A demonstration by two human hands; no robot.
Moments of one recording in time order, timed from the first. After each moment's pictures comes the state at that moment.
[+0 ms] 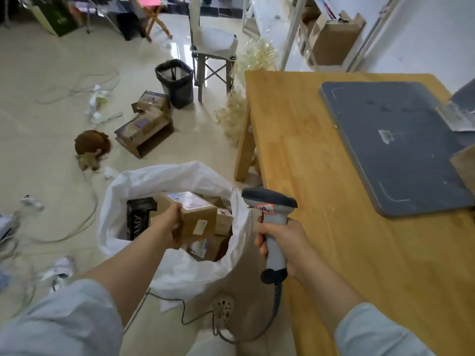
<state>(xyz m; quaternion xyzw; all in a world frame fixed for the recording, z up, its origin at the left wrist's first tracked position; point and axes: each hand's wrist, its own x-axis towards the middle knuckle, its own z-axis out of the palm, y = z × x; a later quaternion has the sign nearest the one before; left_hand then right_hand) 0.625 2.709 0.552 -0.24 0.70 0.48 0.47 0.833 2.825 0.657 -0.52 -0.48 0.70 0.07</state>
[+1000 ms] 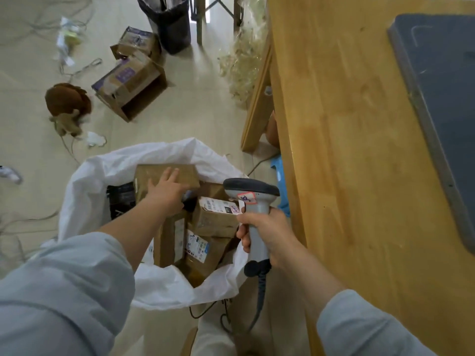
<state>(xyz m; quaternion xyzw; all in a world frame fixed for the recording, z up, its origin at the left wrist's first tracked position) 0.512 2.795 0.415 0.39 0.84 -0.14 0.34 0.717 2.895 0.529 -0.55 -0.43 0.72 -0.06</state>
